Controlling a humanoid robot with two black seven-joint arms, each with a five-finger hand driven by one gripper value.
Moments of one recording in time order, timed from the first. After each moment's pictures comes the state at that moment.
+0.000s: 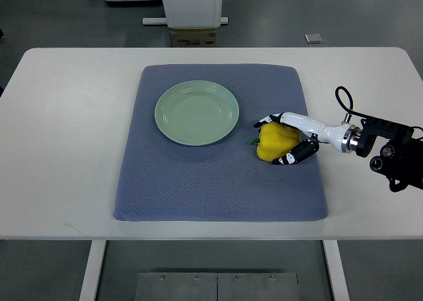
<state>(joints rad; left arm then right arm) 0.01 0.00 -0.11 -0.22 0.09 0.18 -0.17 1.06 -0.46 -0.14 0.98 -0.92 -0.02 0.44</state>
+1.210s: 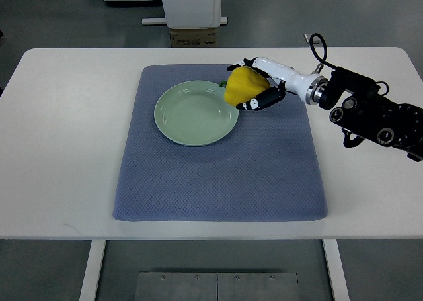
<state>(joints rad) 0.01 0.00 -0.11 -0.22 0.09 0.18 -0.17 1.21 -0.22 -0.04 0.76 -0.80 -0.02 0.32</state>
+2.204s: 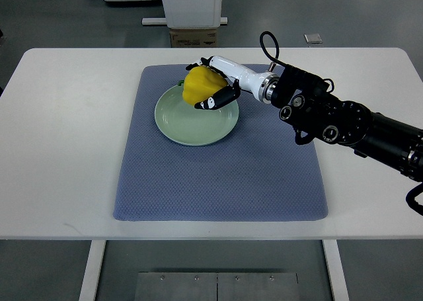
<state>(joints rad) 0.01 0.00 -0.11 -0.22 0.09 0.18 -0.17 1.24 0.00 -0.04 0.63 -0.76 -0.02 0.26</state>
